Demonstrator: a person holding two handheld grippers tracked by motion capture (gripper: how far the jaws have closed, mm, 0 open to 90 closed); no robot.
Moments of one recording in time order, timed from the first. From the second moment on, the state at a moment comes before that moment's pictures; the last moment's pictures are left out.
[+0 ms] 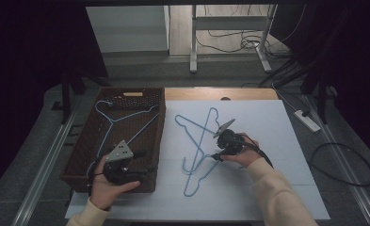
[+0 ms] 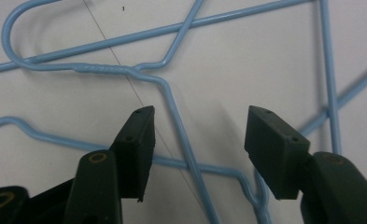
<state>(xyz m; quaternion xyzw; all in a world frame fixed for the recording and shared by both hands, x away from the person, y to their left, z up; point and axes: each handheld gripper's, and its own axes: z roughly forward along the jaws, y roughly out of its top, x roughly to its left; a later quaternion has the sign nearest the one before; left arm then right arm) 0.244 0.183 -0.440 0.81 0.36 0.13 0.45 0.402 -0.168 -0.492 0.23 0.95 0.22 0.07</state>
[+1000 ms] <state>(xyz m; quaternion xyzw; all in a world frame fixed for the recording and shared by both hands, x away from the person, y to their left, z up) 0.244 0.185 -0.438 0.80 0.36 0.13 0.46 0.411 -0.134 -0.494 0.17 0.98 0.10 0.03</state>
